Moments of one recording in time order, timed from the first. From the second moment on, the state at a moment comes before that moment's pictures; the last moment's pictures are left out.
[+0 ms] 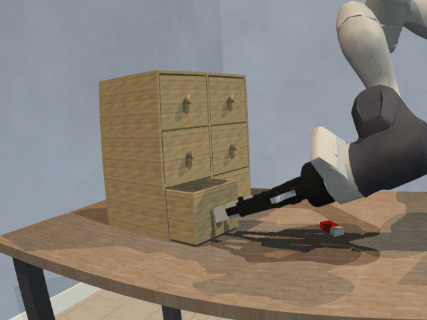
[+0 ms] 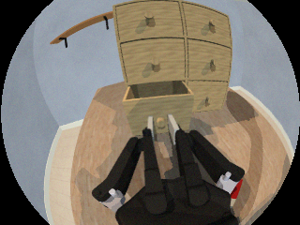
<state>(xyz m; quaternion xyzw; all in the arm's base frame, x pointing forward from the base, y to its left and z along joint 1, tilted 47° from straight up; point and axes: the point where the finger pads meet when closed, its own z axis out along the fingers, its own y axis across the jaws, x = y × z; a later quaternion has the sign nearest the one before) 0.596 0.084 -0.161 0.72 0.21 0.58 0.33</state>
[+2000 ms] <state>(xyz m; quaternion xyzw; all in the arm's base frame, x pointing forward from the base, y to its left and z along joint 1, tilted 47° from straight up) 0.484 0.156 -0.105 0.72 0.20 0.57 0.33</state>
